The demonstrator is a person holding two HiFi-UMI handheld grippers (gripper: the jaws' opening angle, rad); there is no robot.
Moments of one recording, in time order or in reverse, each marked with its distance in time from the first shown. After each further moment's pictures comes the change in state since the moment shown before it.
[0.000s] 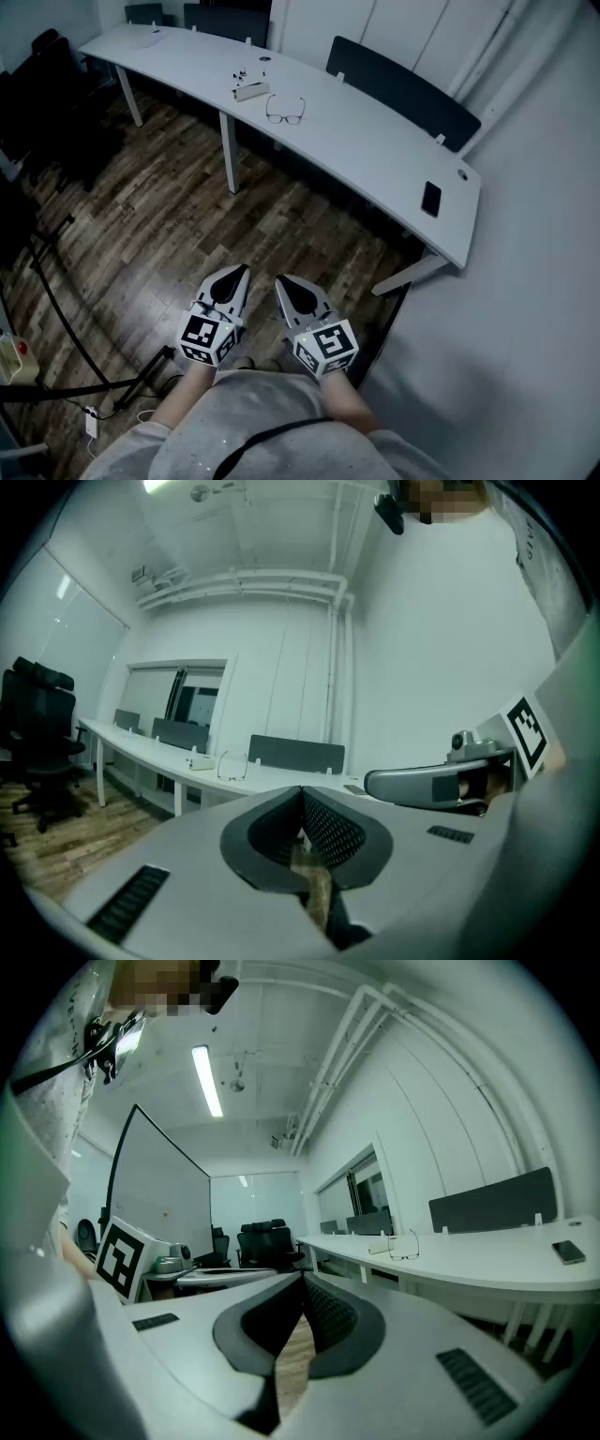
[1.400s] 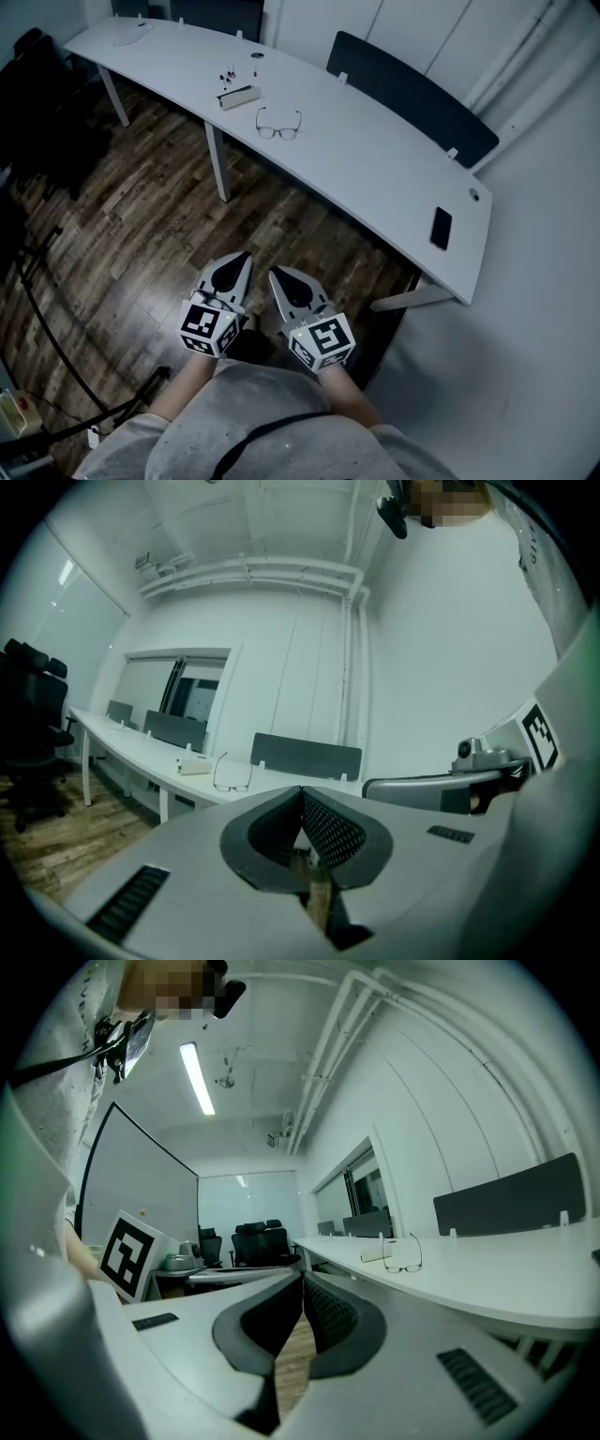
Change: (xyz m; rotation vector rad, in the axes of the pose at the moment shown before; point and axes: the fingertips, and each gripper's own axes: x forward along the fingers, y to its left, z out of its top) left arm 0.181 0.097 0.014 -0.034 -0.012 -0.020; right arm 0.142 -0.132 0.018 -0.007 -0.006 0.009
